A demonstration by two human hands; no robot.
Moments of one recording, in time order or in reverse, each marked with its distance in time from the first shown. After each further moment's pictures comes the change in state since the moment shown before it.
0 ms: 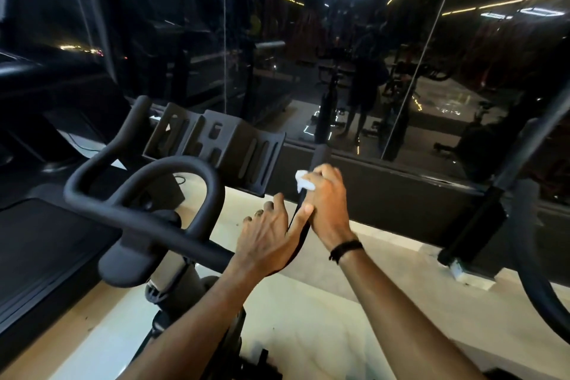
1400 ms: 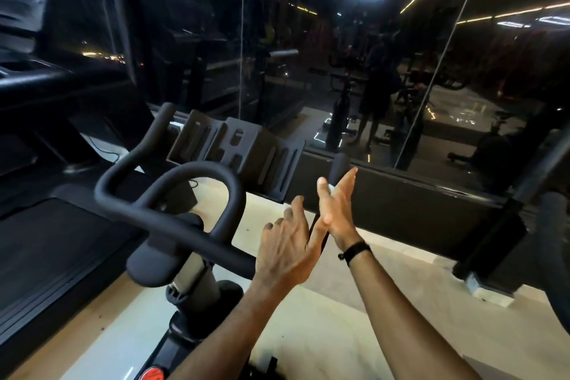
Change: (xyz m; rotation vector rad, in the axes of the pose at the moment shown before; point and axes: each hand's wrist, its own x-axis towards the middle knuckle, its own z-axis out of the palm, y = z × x) left_hand -0.019 0.005 -0.010 -0.044 0.150 0.076; right_hand 0.008 -0.020 0.009 0.503 -0.212 0.474
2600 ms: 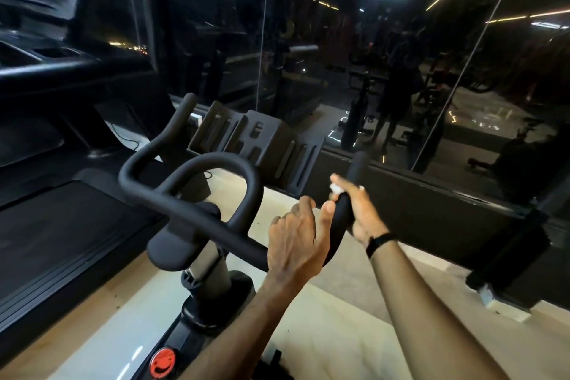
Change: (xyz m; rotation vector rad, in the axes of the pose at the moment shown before) left_hand -0.002 -0.001 -0.002 -0.073 0.158 -0.106; right_hand 0.025 0.018 -0.012 0.650 -0.174 0.377
